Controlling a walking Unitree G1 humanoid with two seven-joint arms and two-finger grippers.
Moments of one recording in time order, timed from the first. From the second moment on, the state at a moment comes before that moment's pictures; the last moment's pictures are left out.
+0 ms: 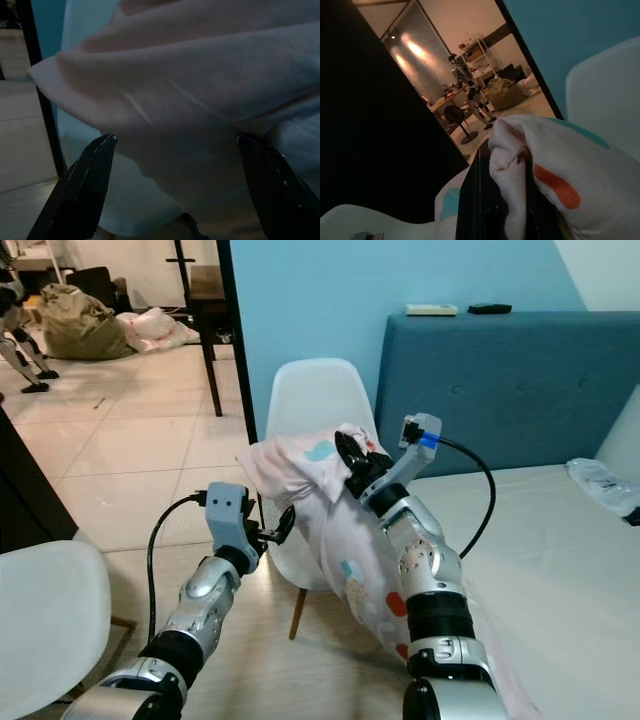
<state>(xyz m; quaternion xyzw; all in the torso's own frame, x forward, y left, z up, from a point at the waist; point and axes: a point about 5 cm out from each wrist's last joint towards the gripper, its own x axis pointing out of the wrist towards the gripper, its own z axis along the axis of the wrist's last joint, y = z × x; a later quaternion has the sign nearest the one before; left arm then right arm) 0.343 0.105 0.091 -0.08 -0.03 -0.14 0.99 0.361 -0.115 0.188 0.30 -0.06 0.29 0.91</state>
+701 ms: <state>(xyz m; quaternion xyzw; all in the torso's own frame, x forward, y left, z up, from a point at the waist) 0.348 0.101 0.103 -0.10 -0.06 -0.15 0.98 0.333 -0.106 0.252 0.32 -0.18 0.44 0.82</state>
